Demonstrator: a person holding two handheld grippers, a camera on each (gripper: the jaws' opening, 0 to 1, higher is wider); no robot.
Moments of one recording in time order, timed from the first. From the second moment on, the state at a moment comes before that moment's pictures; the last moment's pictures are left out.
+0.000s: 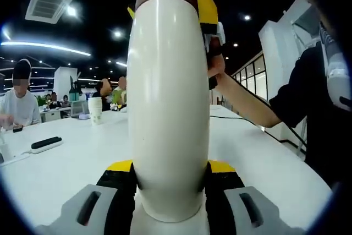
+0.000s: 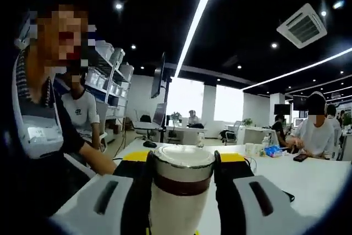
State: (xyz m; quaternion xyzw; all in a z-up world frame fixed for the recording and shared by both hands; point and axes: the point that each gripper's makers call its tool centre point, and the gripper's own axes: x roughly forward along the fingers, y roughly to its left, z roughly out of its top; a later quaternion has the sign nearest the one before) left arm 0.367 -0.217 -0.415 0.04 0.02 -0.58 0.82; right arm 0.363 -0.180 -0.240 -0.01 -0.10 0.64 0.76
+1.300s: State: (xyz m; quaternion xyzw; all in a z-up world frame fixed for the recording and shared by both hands) left arm 0.367 -0.217 -0.414 0.04 0.02 -0.58 0.82; right arm 0.371 -0.192 -0.241 -0.04 -0.10 0.40 0.91
